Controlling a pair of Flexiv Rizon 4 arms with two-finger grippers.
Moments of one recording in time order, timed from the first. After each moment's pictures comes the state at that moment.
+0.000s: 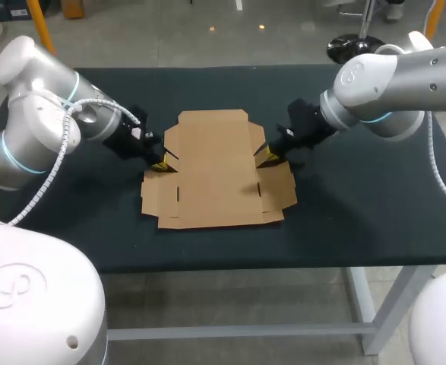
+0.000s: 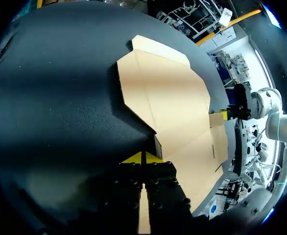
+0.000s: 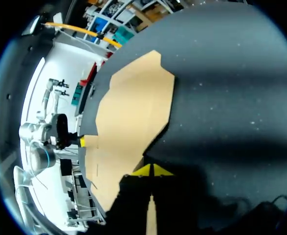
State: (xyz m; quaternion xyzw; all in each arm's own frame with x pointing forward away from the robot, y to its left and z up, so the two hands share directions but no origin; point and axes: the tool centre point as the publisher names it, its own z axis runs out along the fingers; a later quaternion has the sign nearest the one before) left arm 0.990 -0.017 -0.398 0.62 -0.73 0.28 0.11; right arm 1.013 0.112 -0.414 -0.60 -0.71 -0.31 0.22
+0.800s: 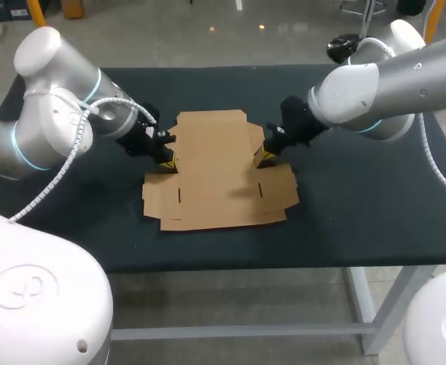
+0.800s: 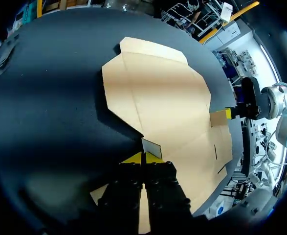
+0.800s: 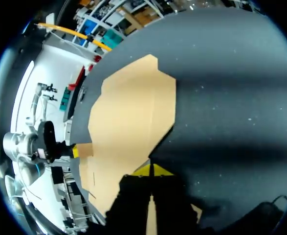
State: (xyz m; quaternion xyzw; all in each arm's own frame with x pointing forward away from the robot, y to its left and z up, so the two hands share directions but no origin) left arm 0.985 -0.034 -0.390 0.63 -0.74 0.25 0.07; right arm 1.011 0.121 -0.407 -0.63 -0.70 -0.28 0.17
